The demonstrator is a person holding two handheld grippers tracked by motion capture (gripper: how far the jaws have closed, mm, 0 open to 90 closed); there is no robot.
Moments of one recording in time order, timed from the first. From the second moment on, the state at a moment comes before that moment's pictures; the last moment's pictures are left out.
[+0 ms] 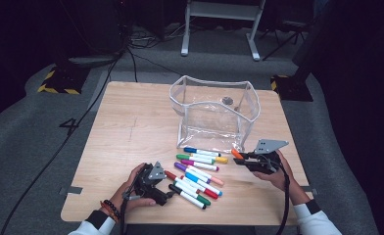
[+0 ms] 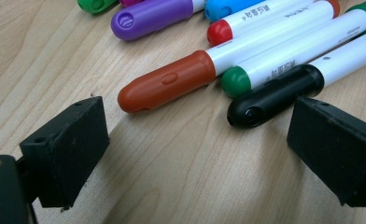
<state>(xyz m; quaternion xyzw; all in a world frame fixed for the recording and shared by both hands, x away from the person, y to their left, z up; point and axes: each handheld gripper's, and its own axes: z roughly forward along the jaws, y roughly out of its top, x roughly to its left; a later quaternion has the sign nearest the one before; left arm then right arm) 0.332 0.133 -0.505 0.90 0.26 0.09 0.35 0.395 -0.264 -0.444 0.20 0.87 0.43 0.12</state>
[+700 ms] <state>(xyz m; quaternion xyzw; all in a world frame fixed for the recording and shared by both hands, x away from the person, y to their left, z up) 0.331 0.134 -0.505 0.90 0.26 0.09 0.35 0.384 -0.293 -0.396 0.20 0.83 0.49 0.15</state>
